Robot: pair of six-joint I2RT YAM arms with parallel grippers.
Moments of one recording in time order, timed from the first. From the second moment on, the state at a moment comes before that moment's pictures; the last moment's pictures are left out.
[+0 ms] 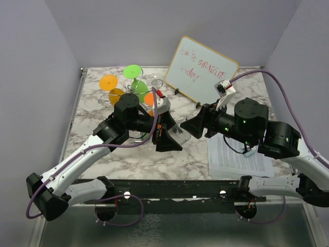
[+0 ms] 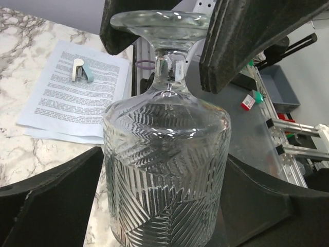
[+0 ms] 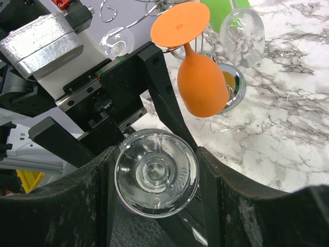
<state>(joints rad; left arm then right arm) -0.74 1.08 1.07 -0.15 0.96 -0.25 1.14 1.04 1.52 -0.76 0.24 0.60</state>
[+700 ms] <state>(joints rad) -0.75 0.96 1.04 -0.12 0.86 -0.19 1.14 1.04 1.51 -0.62 0.22 0.59</state>
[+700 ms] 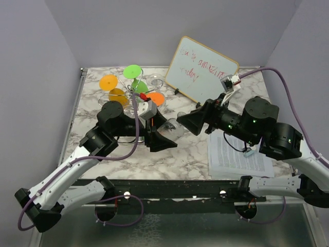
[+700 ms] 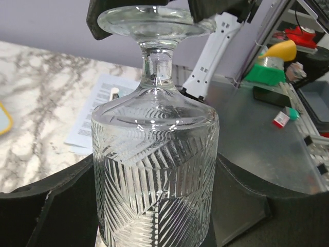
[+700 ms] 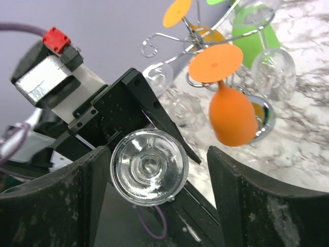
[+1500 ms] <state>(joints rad) -0.75 0.63 1.04 -0.15 -0.02 -0.09 1.14 0.98 1.44 -0.36 0.29 0.59</state>
